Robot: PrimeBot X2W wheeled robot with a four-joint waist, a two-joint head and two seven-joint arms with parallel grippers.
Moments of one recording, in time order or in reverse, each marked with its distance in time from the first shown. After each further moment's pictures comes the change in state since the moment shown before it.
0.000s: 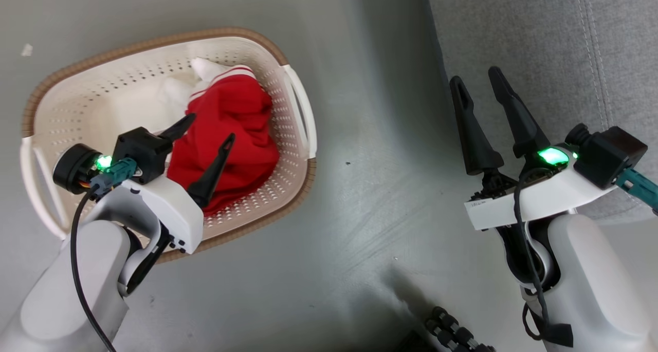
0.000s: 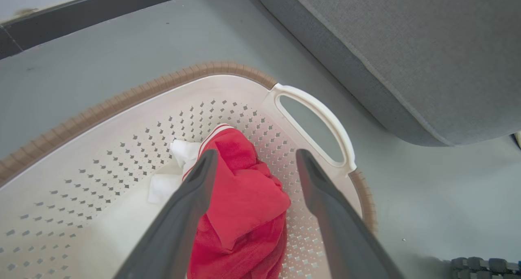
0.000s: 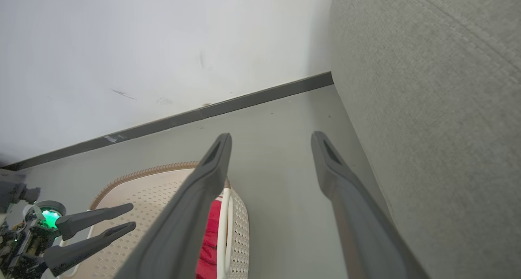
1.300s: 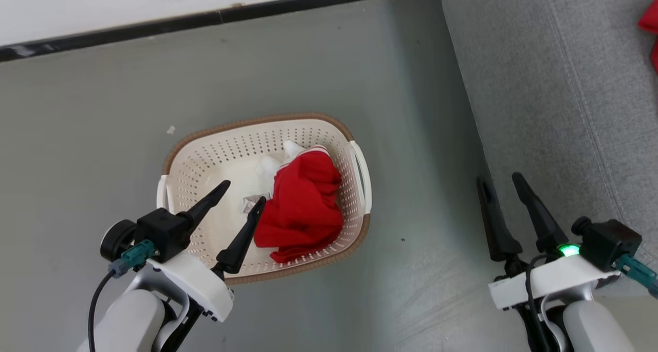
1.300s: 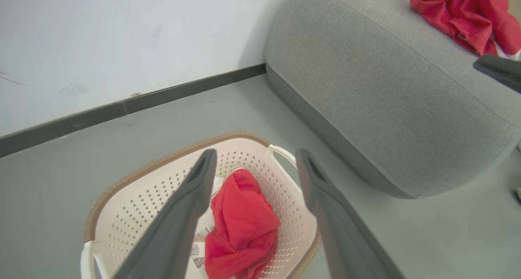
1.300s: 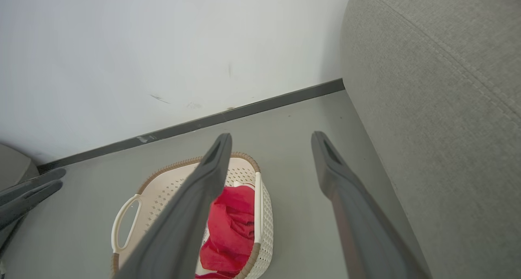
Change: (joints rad) left arm 0.214 -0.074 -0.010 0.000 -0.062 -0.019 -0.207; right arm 0.289 0.001 -0.103 0.026 -0.079 0.000 0.001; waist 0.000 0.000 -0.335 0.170
